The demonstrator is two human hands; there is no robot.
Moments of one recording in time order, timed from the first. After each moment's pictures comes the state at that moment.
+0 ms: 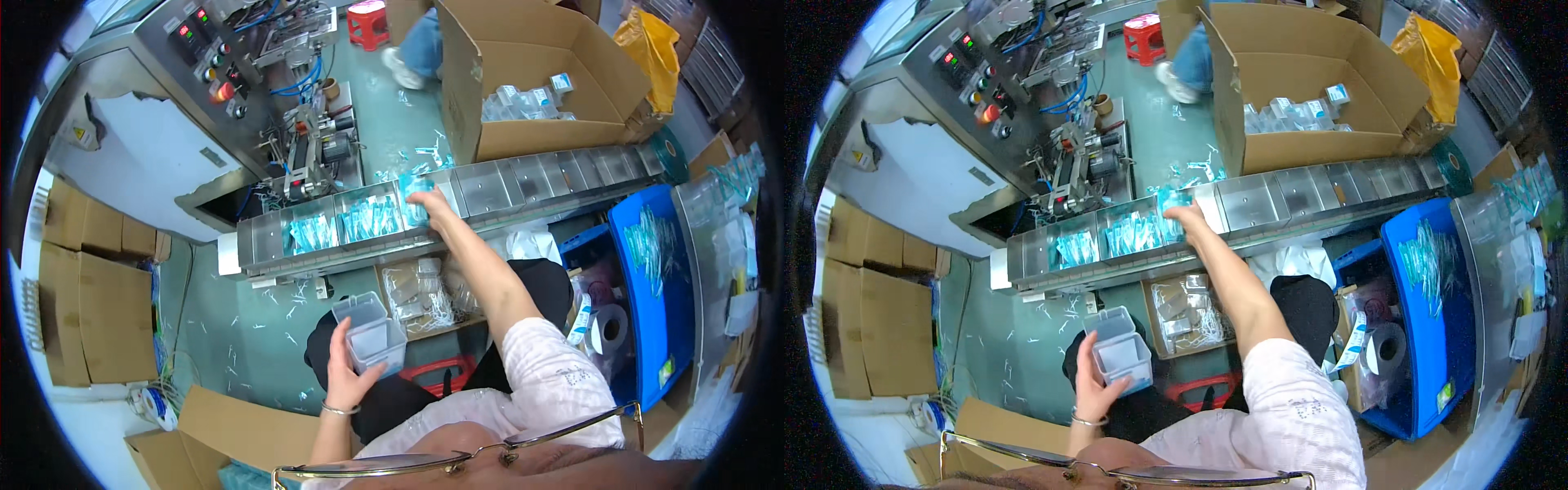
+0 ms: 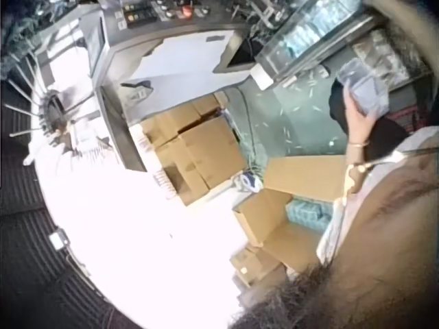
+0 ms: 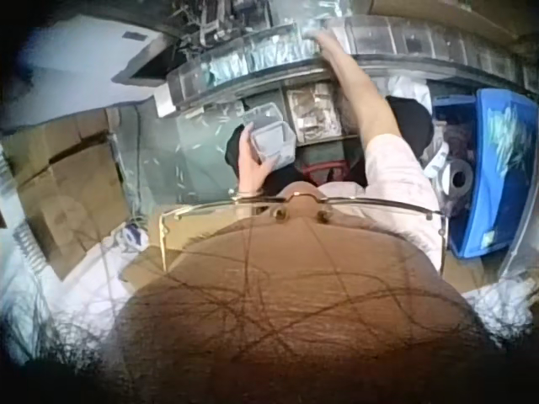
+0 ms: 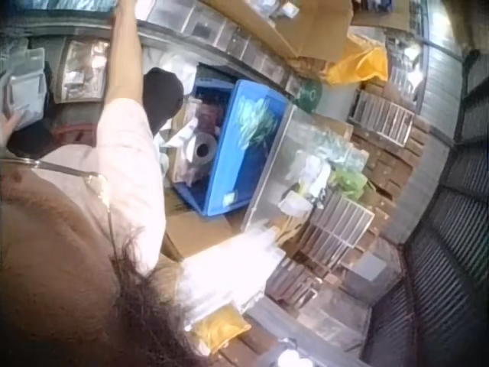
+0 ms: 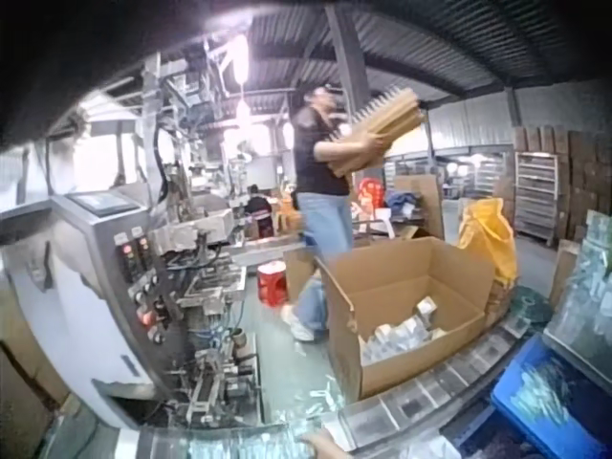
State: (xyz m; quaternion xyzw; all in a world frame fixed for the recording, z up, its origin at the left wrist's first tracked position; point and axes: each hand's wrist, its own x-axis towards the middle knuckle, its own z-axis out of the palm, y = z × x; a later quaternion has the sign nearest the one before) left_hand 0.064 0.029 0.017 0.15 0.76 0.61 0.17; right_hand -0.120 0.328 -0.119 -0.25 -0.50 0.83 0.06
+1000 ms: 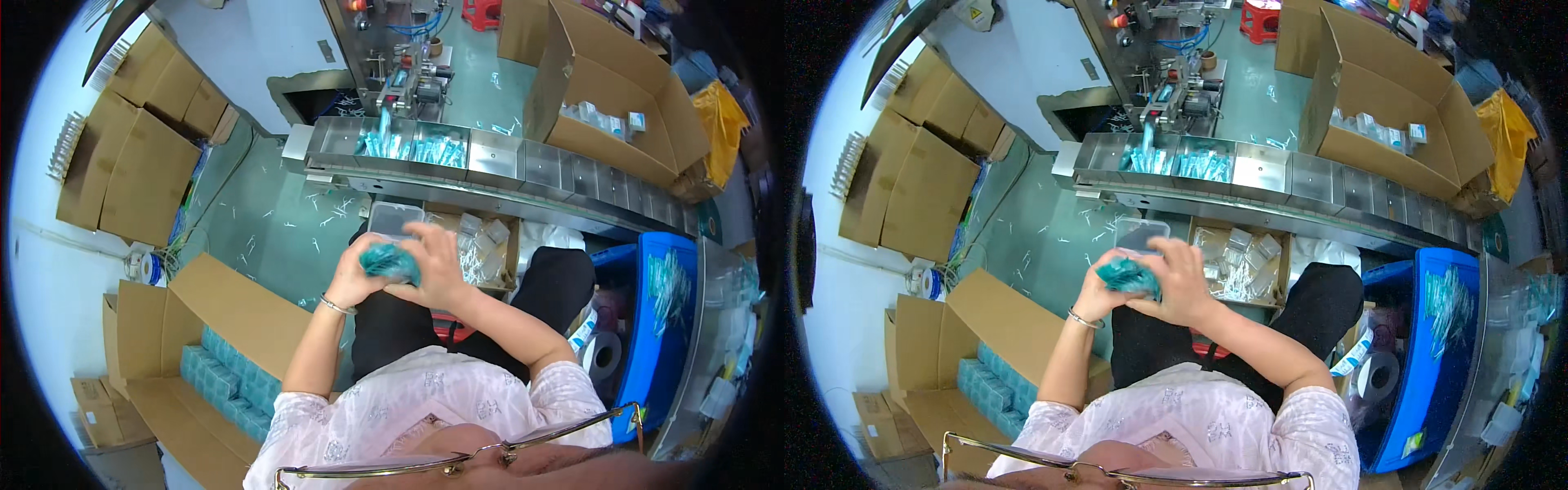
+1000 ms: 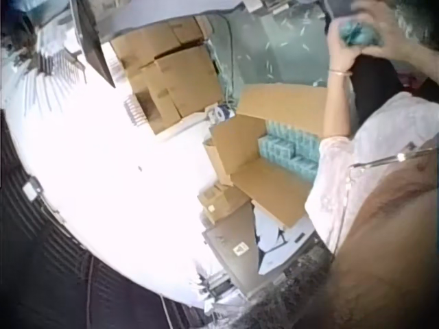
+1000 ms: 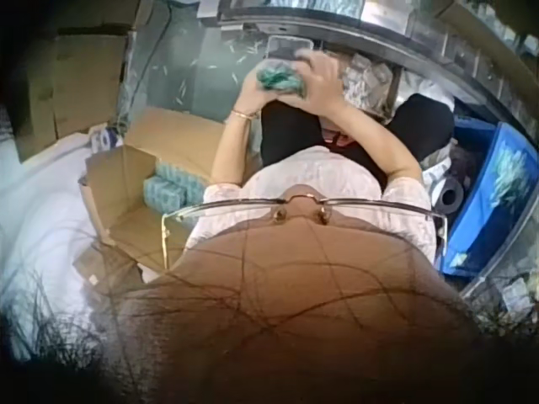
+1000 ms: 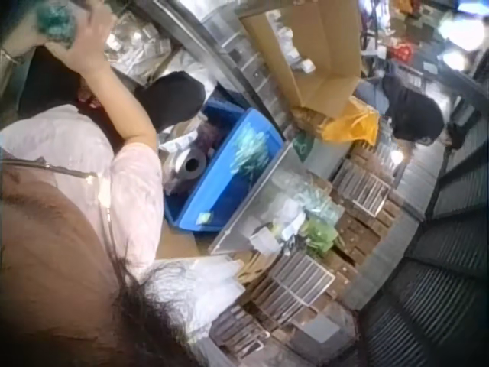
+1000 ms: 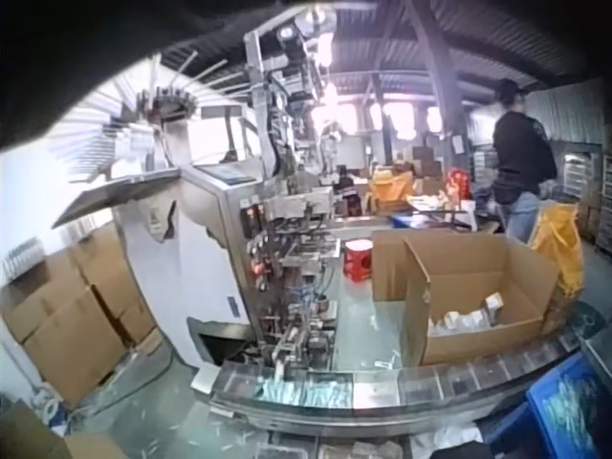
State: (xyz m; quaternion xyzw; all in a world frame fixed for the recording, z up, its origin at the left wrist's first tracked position) left_hand 0.091 -0.011 0.027 0.19 0.77 0.59 0.11; right_hand 0.117 0.167 0.026 0.27 -0.84 0.40 0.24
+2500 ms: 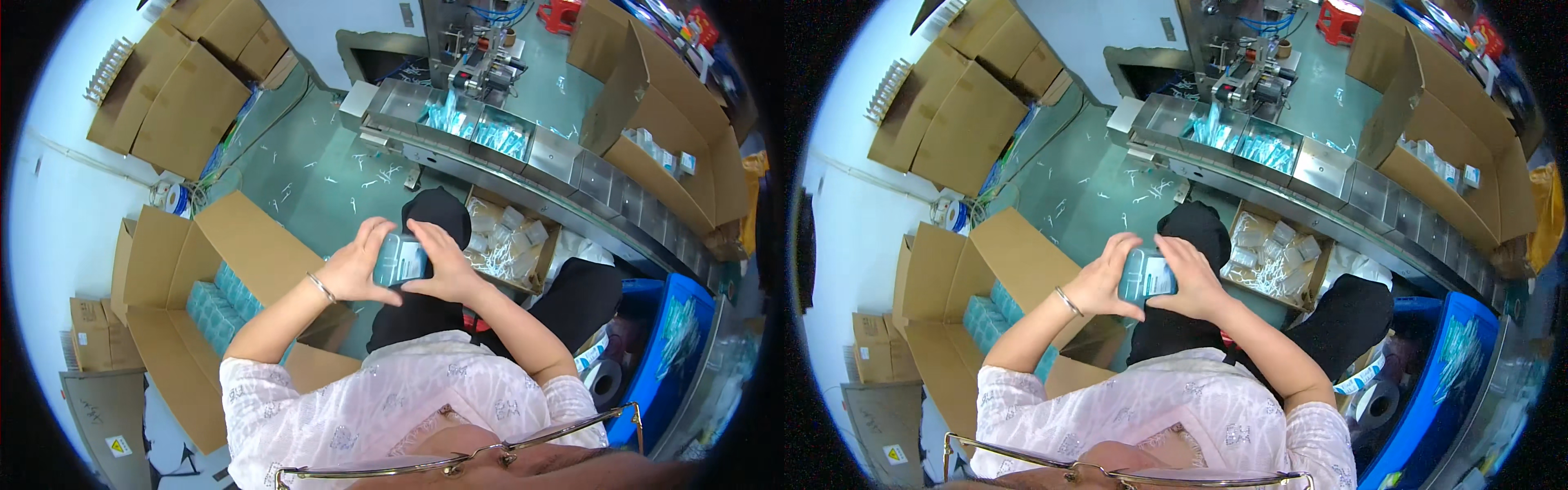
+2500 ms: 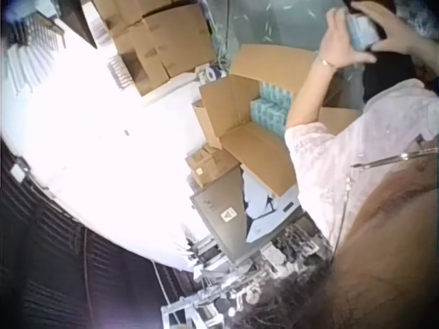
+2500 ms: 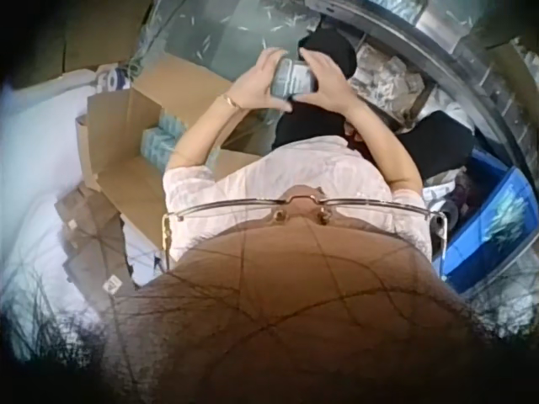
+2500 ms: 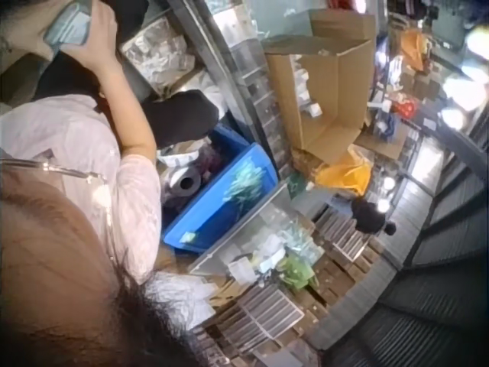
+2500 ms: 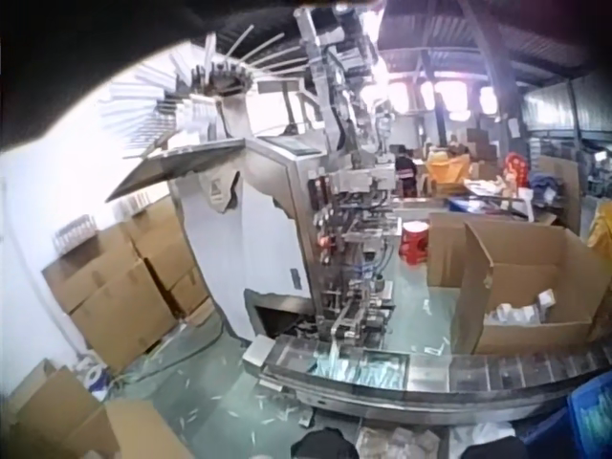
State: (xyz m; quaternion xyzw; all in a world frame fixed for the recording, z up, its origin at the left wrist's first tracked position) left_hand 0.127 -0.073 0.060 0.28 0.93 0.21 0.07; right_hand 0.121 0.131 0.004 0.32 -0.79 0.53 -0.03
